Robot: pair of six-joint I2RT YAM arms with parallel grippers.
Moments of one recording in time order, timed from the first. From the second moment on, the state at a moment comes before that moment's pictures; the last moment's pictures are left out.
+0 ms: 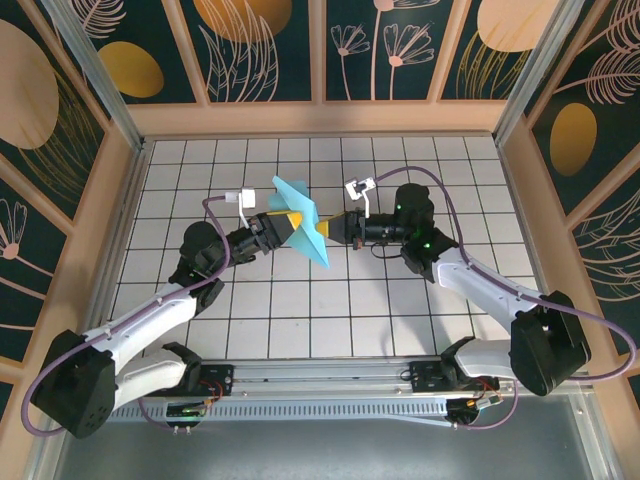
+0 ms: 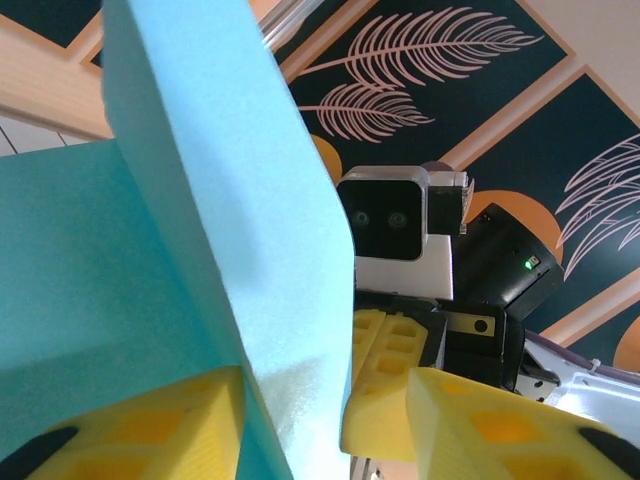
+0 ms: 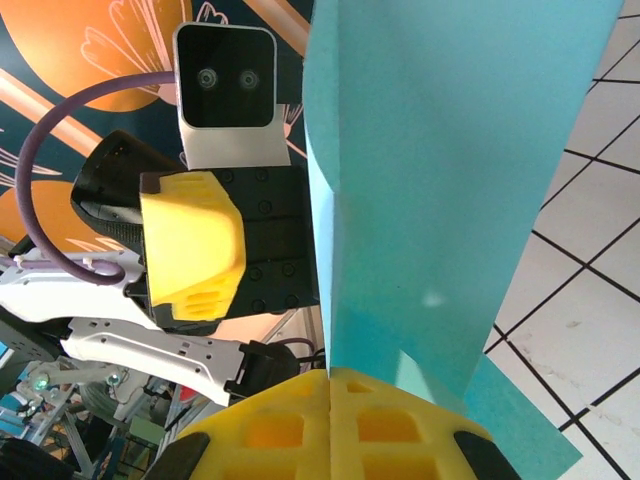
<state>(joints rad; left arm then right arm) -0.54 1.10 0.53 0.72 0.55 -0.97 0.58 1.27 0.79 0.38 -0.93 0.71</state>
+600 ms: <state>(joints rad) -0.54 1.09 0.53 0.69 0.51 -0.96 0.58 1.28 0.79 0.38 -0.92 0.71</state>
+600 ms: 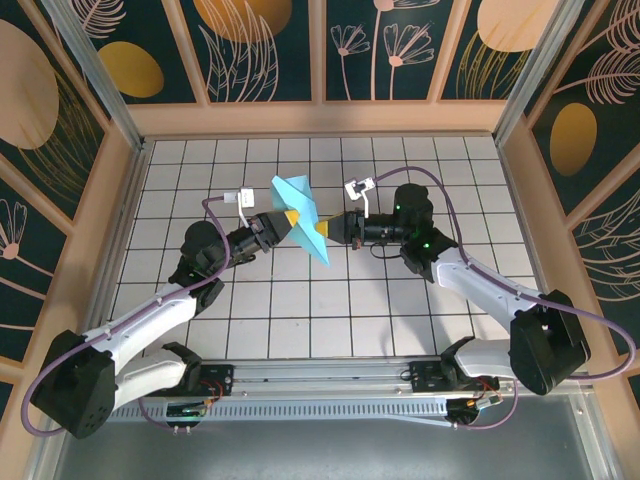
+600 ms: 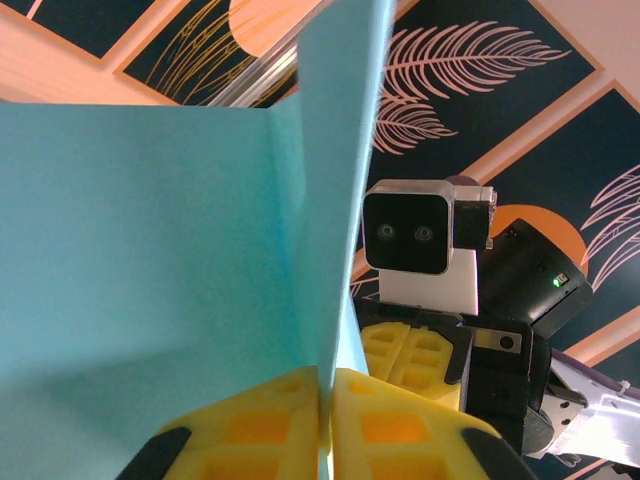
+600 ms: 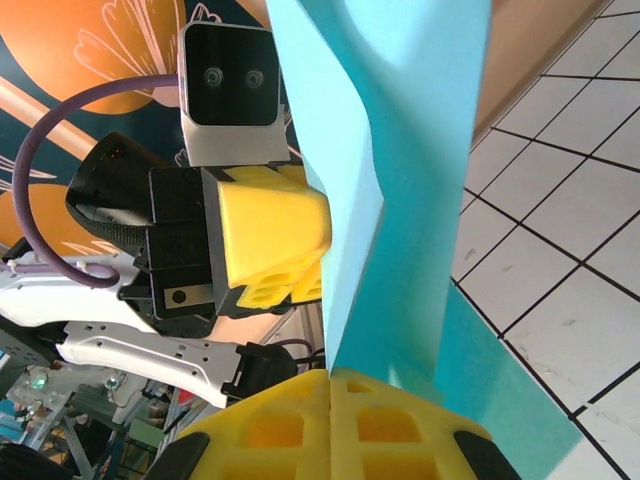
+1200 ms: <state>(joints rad) -0.54 1.08 0.53 0.67 0.49 -0.96 0.56 1.10 0.78 0.21 -0.76 0.62</state>
